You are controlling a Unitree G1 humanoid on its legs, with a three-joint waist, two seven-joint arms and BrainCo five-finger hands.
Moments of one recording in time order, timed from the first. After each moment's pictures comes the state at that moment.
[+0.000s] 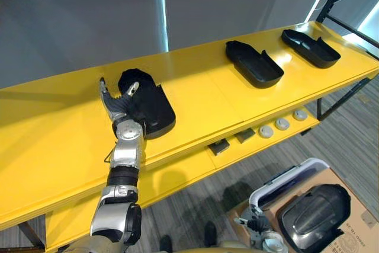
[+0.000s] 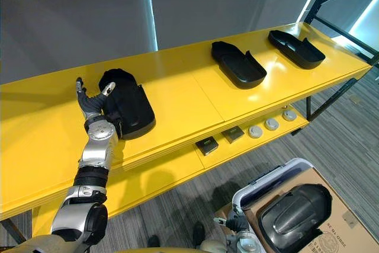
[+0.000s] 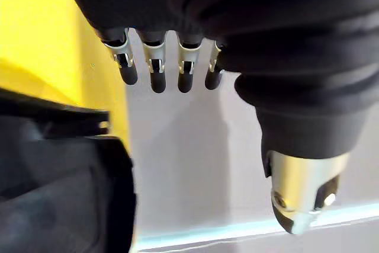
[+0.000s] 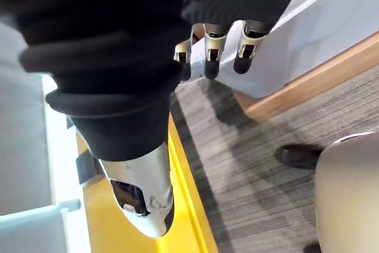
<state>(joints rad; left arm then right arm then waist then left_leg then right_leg) -0.51 0.12 0.17 0.34 0.14 0.05 0.57 0.15 -0.03 -0.06 0.81 -0.05 -0.07 -0.08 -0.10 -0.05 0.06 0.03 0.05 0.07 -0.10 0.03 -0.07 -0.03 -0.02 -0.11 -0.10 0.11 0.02</state>
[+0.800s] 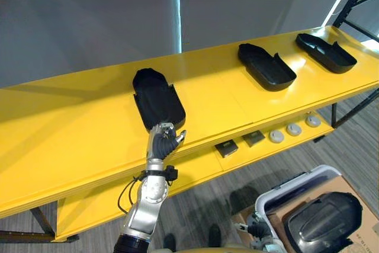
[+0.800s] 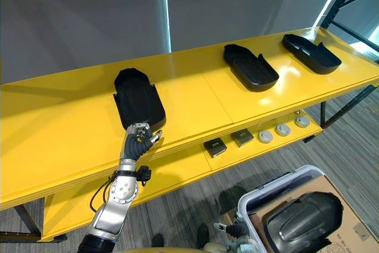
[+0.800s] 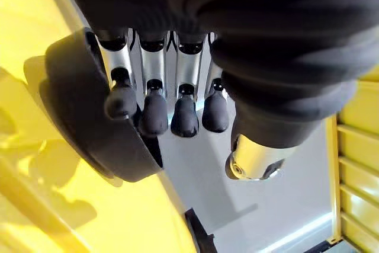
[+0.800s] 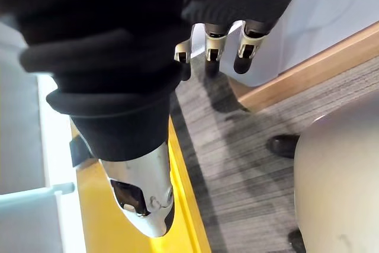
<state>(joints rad) 0.05 0.05 -0.21 -0.02 0.49 -0.09 0.31 0.17 -0.02 -0.06 0.84 -0.05 -0.09 -0.08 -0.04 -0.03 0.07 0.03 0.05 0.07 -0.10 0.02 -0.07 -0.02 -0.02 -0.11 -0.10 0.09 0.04</state>
